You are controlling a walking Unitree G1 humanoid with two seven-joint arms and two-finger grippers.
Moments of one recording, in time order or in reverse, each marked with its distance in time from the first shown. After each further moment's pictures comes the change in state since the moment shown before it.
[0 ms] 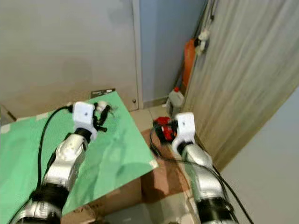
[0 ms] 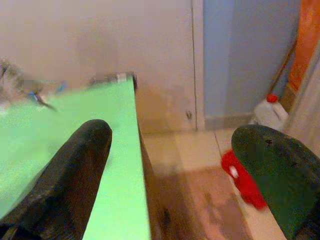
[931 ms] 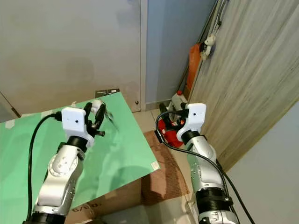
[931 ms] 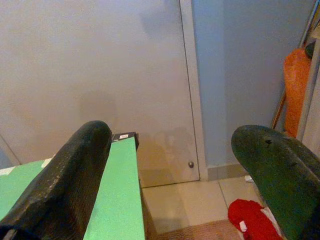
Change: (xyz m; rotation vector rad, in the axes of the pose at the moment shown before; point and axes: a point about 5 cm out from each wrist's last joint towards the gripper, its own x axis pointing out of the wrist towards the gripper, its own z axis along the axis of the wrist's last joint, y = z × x) left arm -0.037 -0.014 0.026 -0.039 -0.055 0.036; right arm 0.005 -0.012 0.019 0.036 -0.182 -0.022
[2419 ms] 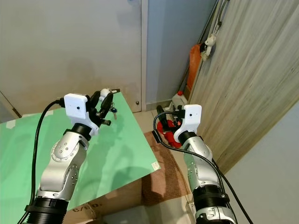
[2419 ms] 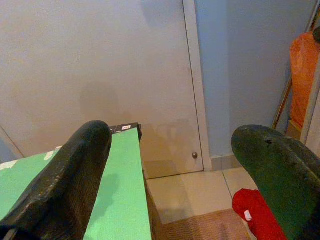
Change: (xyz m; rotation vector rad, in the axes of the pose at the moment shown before) left arm 0.023 -0.012 0.023 -0.109 -0.060 -0.132; right arm 0.005 0.001 -0.009 0.018 0.038 -0.007
